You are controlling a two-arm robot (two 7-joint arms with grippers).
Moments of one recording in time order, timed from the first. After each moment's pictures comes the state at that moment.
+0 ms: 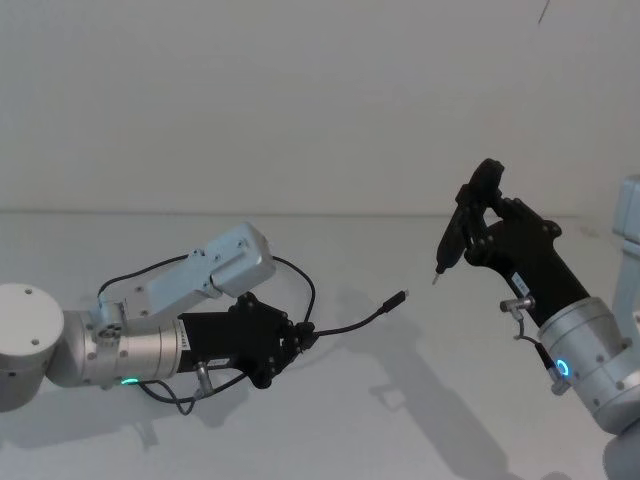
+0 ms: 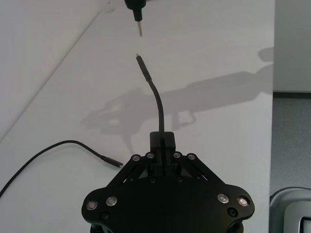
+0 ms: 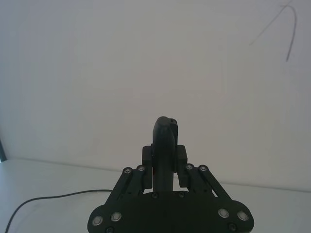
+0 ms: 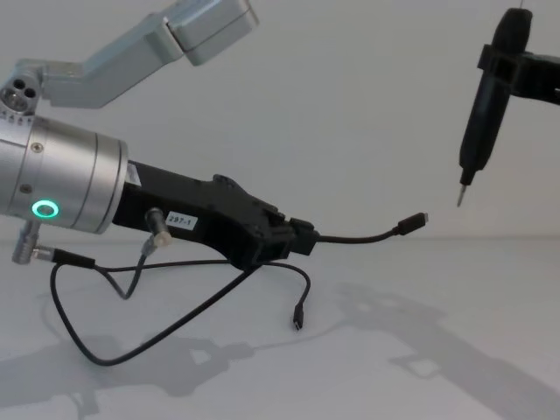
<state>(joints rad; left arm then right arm) -0.58 0.55 0.66 -1.59 -0.30 0.26 -0.72 0.17 0.24 -0.18 -1.73 0.38 0.05 0.17</state>
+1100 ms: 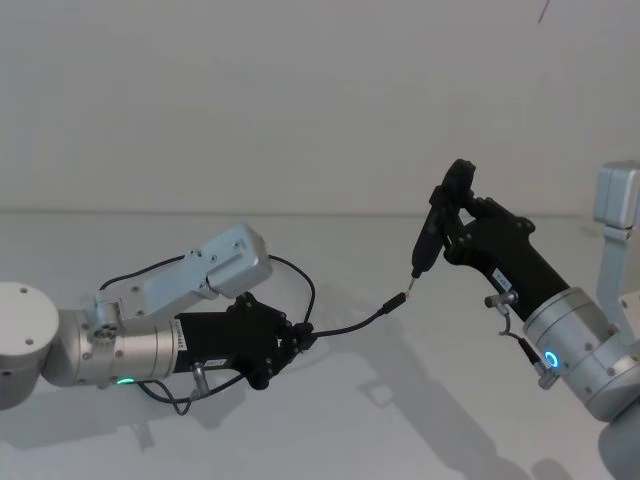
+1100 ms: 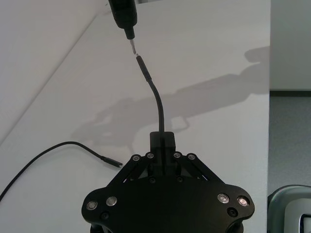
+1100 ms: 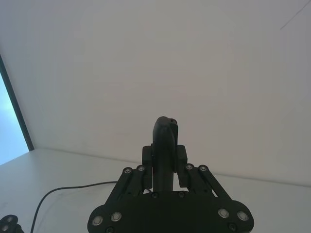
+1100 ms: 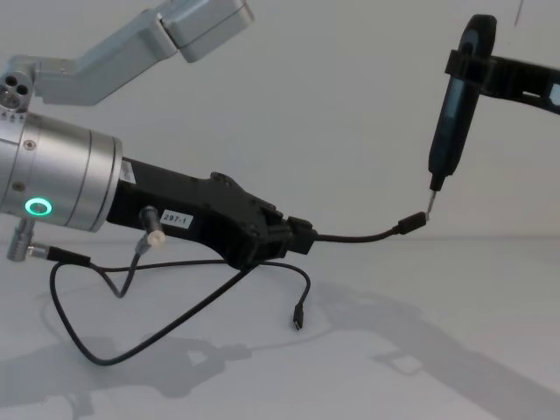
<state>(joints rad) -0.59 0.57 0.66 -1.59 -0.30 0.24 -0.73 0.21 0.26 -0.21 -1.70 0.45 0.11 0.23</state>
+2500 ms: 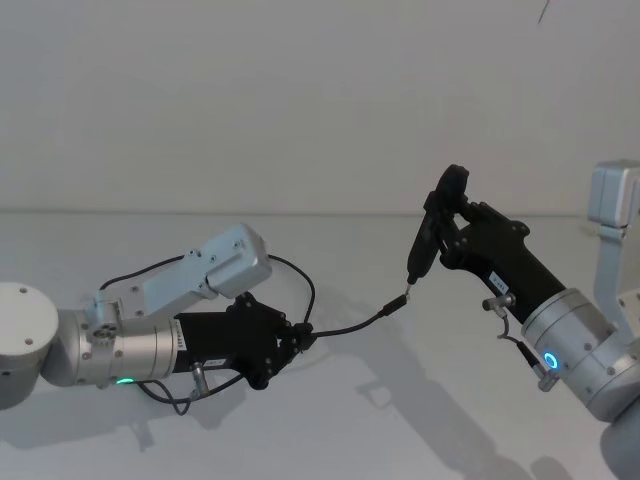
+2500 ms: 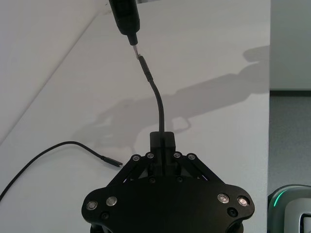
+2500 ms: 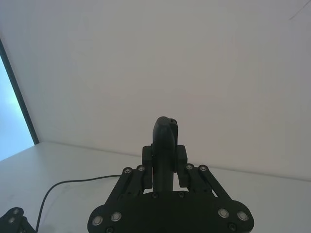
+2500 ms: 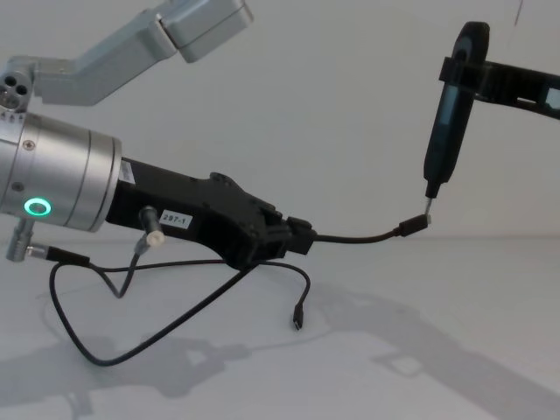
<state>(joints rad) -0.59 0.57 0.66 -1.59 -0.30 0.24 -0.73 0.22 0.29 -0.24 -1.71 0.48 0.14 0.22</state>
